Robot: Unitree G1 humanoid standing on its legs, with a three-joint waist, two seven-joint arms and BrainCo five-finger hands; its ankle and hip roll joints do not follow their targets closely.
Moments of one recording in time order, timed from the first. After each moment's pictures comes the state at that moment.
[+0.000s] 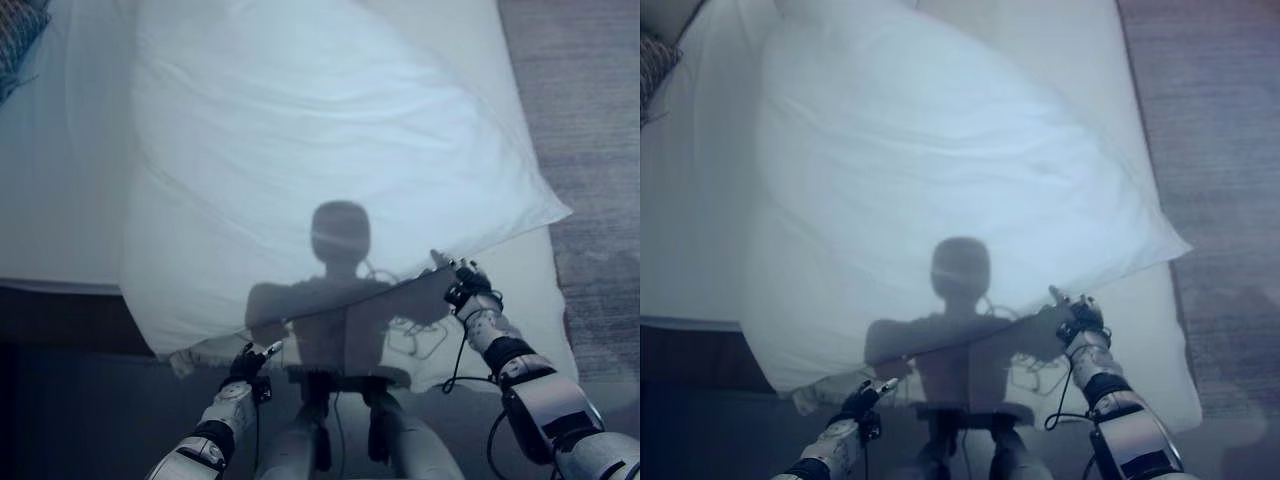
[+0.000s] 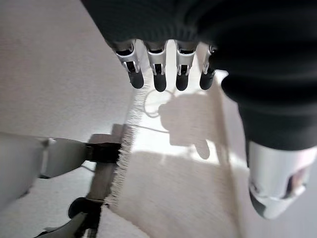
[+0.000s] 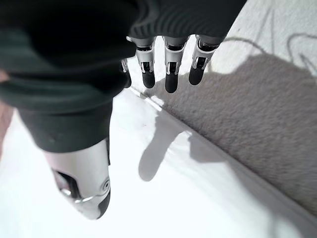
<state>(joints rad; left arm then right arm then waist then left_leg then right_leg) -0.31 0.17 -0.27 1.09 -0.56 -0.05 0.22 -0.80 -0.39 0.11 1.20 0.90 -0.07 -0.33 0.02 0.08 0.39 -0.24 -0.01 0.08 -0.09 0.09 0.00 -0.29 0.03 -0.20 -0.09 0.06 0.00</state>
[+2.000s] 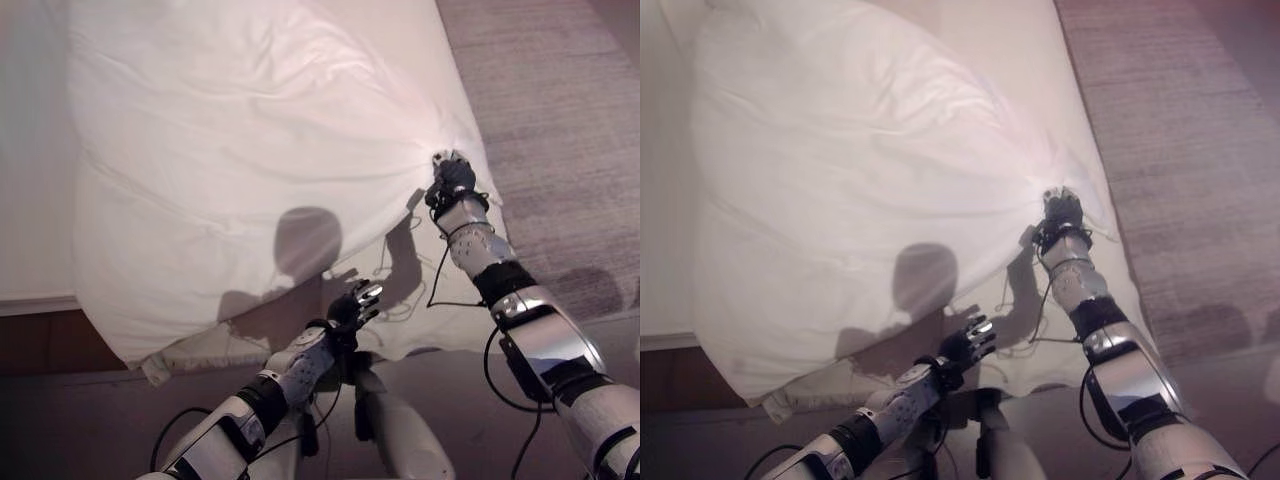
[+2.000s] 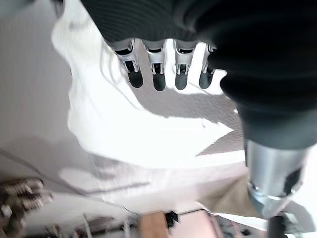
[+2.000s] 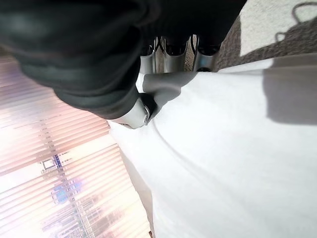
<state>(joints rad) -0.49 0.07 -0.64 0.62 -1.19 0.05 0.07 -0.89 -0.37 0.29 0.72 1.03 -0.13 -0.36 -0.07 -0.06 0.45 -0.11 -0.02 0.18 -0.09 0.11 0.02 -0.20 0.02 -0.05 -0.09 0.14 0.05</state>
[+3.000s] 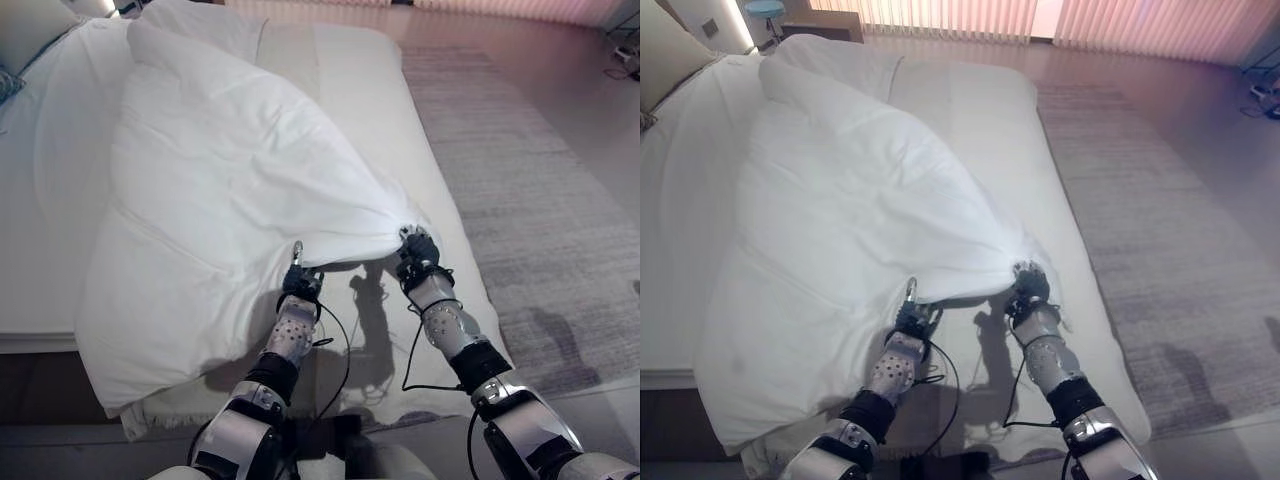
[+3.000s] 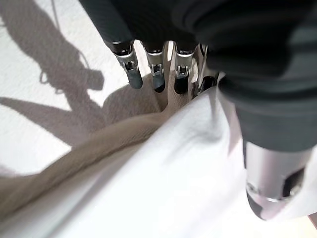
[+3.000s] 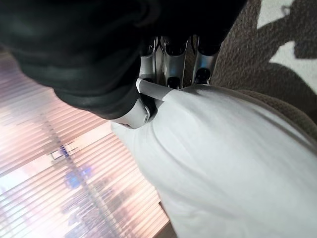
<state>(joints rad) -0.56 -0.09 -0.10 0.74 -1.27 -0.18 0.44 -0.51 -0.19 0.27 0.44 0.99 -0.13 -0.42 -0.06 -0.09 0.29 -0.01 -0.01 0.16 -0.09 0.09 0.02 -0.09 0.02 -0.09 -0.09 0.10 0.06</state>
